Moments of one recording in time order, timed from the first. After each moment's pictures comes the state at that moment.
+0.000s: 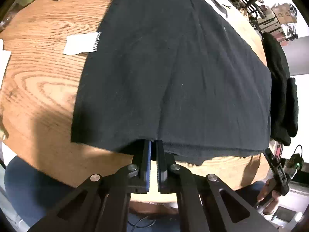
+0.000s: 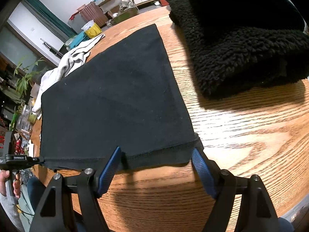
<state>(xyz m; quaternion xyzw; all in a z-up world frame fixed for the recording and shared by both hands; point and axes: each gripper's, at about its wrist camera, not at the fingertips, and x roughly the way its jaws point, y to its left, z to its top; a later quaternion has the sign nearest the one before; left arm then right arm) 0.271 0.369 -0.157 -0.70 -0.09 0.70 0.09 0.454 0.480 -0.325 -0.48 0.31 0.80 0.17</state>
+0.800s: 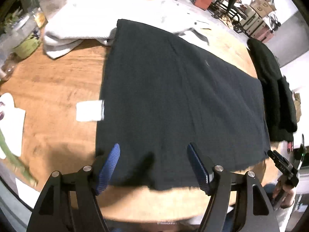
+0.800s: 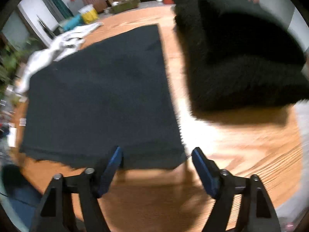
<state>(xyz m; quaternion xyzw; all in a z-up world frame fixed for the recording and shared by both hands) 0.213 0.346 -0.112 -0.63 -0.02 0.77 0.12 0.425 0.480 -0.304 -0.54 0.18 0.79 0.24</state>
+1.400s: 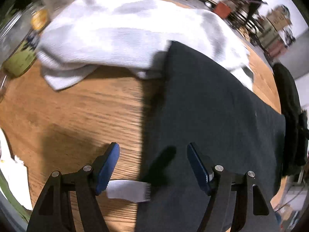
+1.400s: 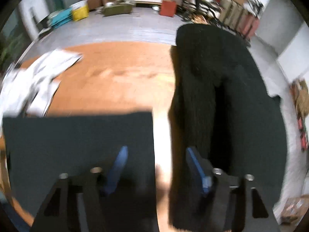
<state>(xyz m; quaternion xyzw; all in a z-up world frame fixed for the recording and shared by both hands) 0.096 0.293 -0.122 -0.62 -0.04 0.78 0.07 0.227 0.596 -0.254 -0.56 0.14 0.77 0.27</state>
